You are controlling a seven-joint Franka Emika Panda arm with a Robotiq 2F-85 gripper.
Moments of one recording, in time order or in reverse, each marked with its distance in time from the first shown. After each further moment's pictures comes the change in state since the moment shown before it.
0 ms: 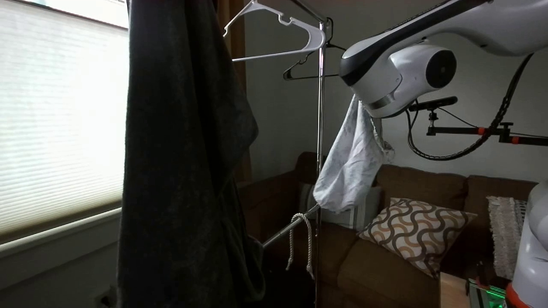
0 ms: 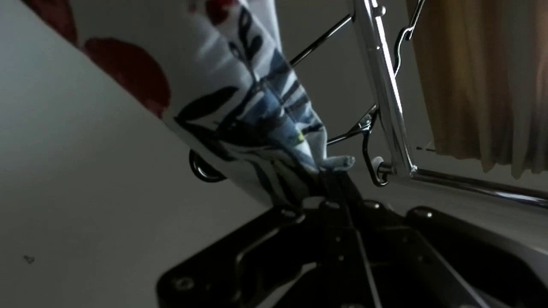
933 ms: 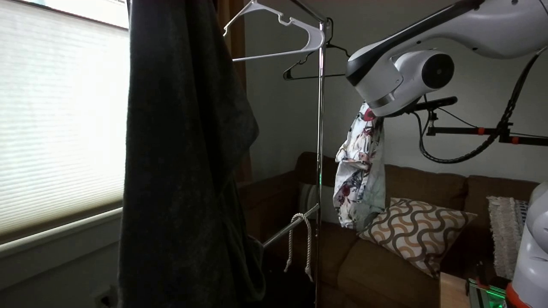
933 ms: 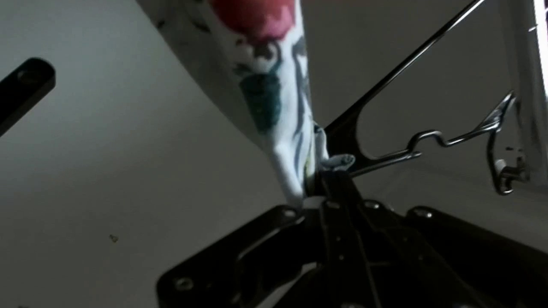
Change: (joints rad) arm -0.046 0.013 -0.105 0.009 0.041 0.001 0.005
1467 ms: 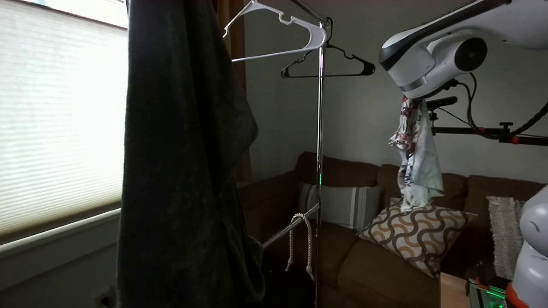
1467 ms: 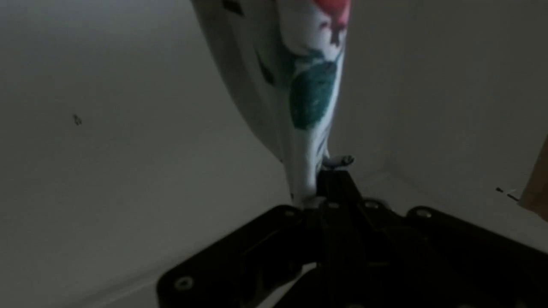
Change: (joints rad) arm -0.144 -0.115 -0.181 0.031 -0.253 -0.179 -0.355
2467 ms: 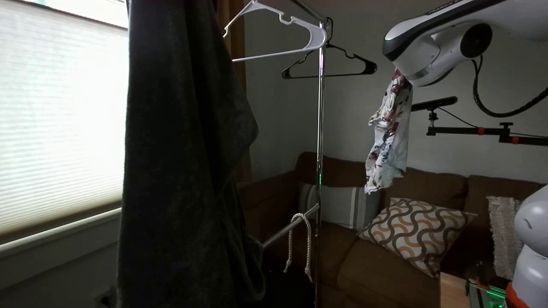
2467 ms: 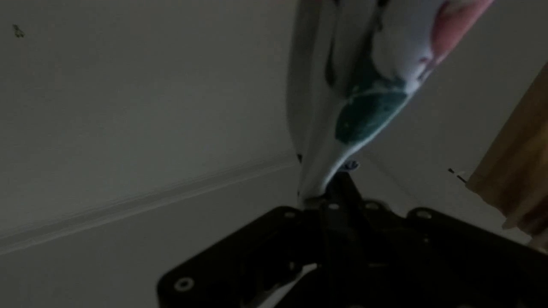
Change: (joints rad) arm -0.061 0.004 0.015 0.083 -0.168 -0.059 -0.071
